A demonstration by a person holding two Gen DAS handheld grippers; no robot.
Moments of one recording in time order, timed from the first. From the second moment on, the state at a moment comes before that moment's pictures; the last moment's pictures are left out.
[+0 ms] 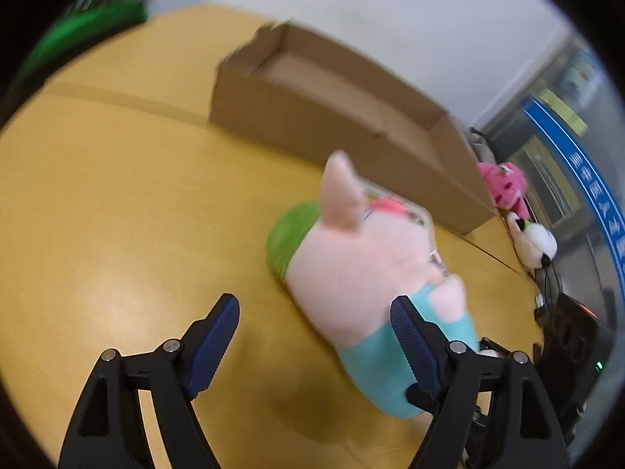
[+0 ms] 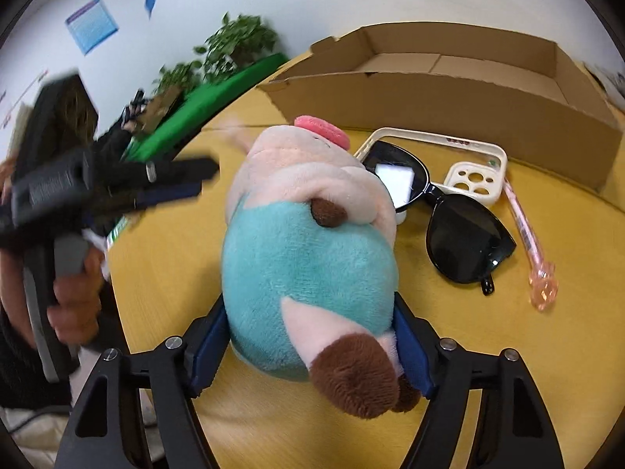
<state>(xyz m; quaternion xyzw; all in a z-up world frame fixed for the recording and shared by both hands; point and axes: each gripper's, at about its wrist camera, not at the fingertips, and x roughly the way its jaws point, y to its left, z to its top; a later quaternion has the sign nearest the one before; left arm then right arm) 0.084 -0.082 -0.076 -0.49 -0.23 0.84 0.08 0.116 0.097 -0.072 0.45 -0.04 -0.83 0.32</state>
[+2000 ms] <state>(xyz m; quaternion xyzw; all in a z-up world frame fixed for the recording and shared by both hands) -0.008 -0.059 0.143 -0.35 -0.12 0.89 0.27 0.083 0.082 0.113 0.29 -0.03 -0.89 0.34</state>
